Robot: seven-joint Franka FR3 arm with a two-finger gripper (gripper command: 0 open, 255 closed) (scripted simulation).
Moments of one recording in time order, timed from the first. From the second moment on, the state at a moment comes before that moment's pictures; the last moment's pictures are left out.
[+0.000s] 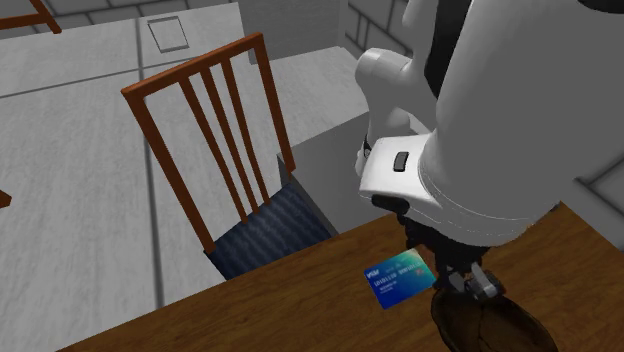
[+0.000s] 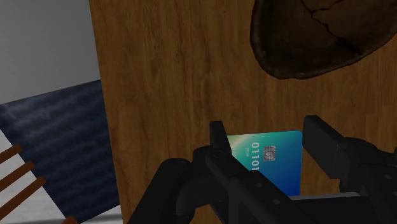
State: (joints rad) arm 0.23 -0.33 0.47 -2.15 0.28 1.78 0.80
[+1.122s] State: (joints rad) arm 0.33 -0.23 0.70 -2.09 0.30 1.88 1.10
